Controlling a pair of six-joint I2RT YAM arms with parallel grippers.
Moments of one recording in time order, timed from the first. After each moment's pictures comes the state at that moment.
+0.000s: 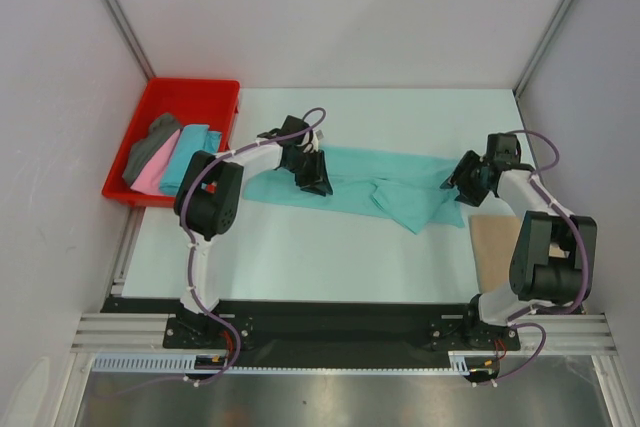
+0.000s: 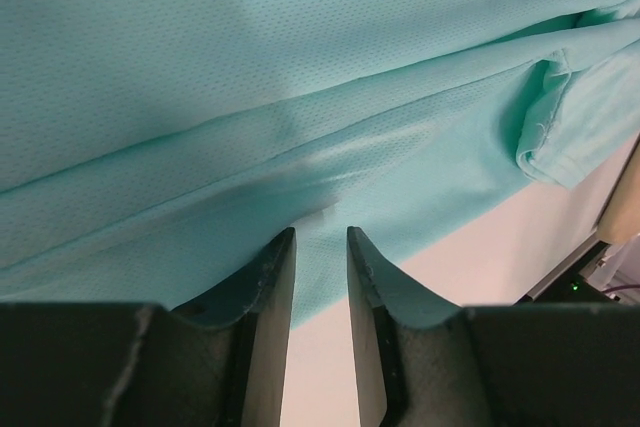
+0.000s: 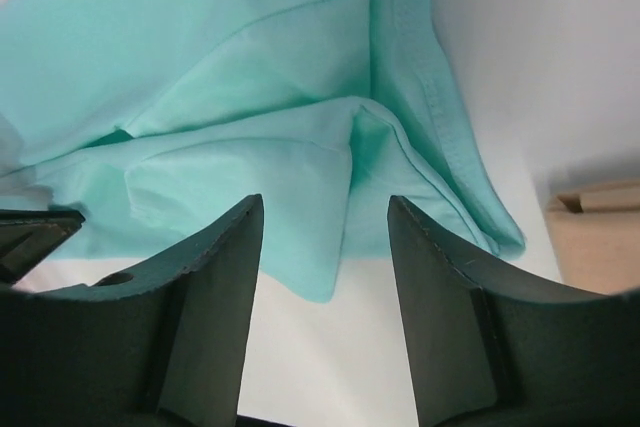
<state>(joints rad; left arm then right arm) -0.43 2.14 1.51 -0.49 0.49 -0.46 -0.13 1.52 0.96 -0.44 -0.22 0.54</state>
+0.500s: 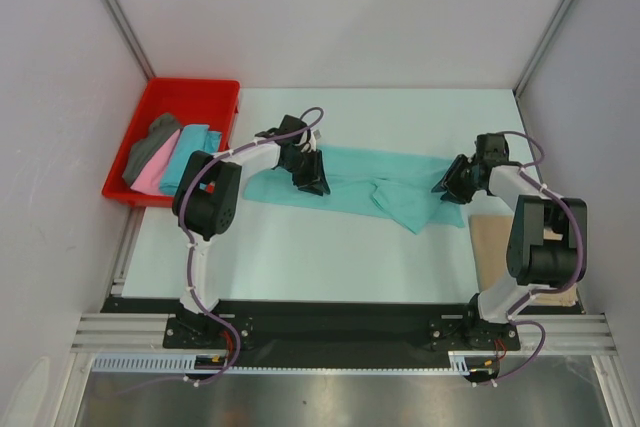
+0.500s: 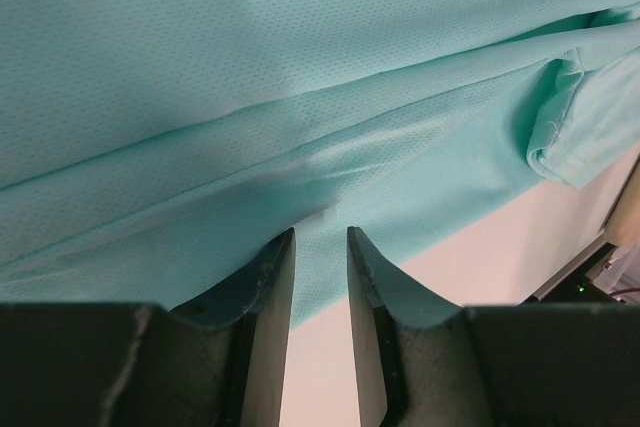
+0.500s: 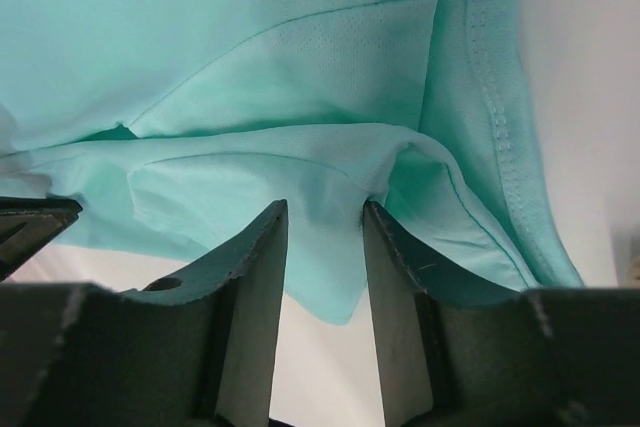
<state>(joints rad) -0.41 2.13 1.50 -0.50 0.48 -0.44 -0.09 1.63 0.98 -0.38 -0.29 0.54</state>
